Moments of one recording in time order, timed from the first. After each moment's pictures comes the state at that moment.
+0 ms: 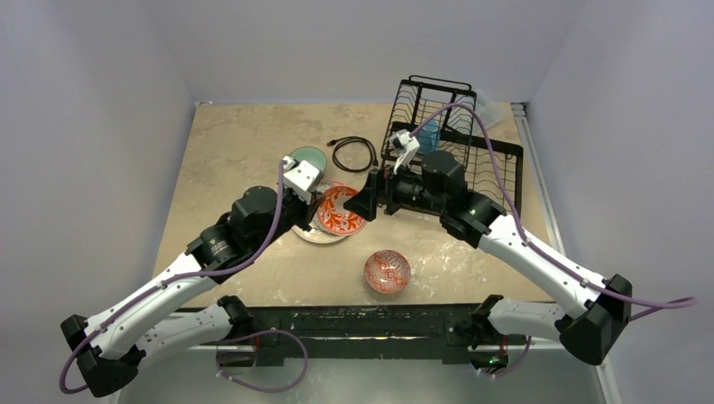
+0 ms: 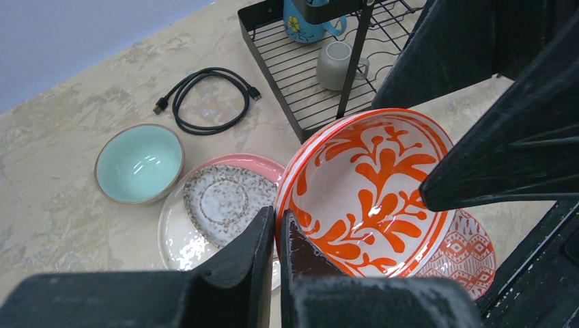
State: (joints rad) left arm -0.84 0.85 0.90 -0.31 -0.20 -0.04; right arm 0.76 1.15 1.07 -0.20 -0.31 0.48
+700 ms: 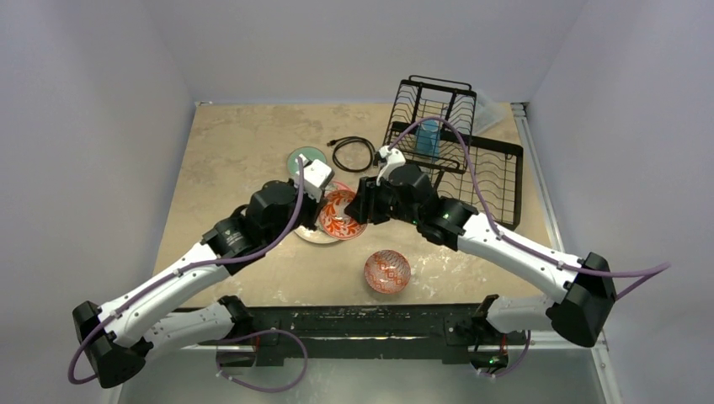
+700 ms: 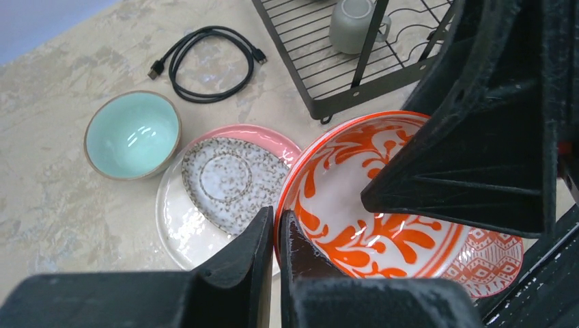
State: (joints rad) left arm -0.83 0.93 0.91 -0.33 -0.20 -0.05; right arm 0.85 1.27 1.03 -0.21 -0.07 0.60
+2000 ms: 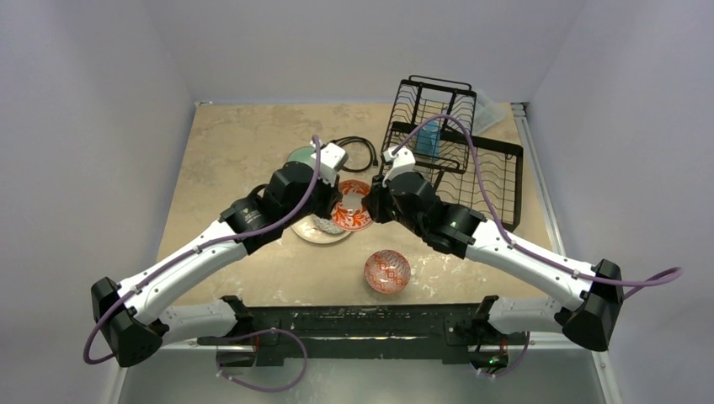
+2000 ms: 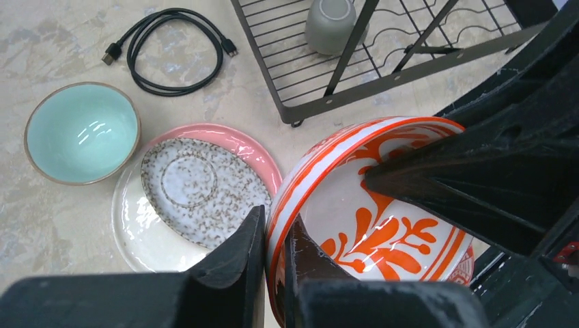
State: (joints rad) left arm -0.82 1.13 1.06 -0.42 -0.15 -0.13; right arm 0.95 1.21 1.06 -0.32 0.31 0.47
